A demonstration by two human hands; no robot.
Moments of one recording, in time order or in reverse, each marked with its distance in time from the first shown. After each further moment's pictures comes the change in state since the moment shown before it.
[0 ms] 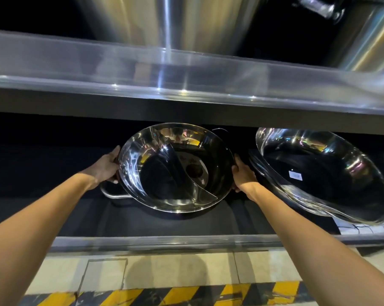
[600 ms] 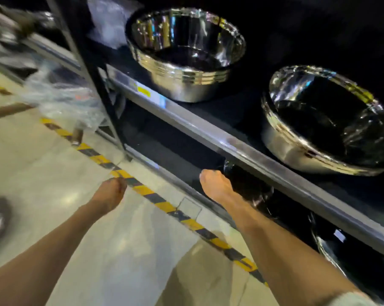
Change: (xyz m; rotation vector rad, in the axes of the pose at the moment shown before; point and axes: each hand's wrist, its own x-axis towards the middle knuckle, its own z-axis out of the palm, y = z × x) left_hand -0.350 -0.051 -0.177 0.214 0.358 -0.398; right_hand -0.252 -0.276 0.071 -0.796 -0.538 -0.650
